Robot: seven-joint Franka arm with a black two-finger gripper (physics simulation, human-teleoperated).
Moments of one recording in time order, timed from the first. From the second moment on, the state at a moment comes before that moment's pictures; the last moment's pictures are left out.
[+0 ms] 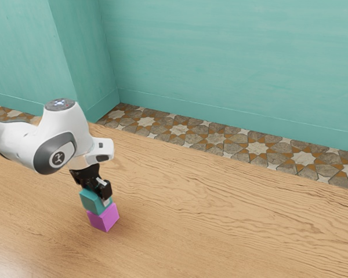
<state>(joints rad) -0.28 -0.12 0.30 -2.51 0.09 2.47 0.07</state>
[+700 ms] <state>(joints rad) -0.28 -0.12 0.30 -2.54 0.02 2.54 0.09</state>
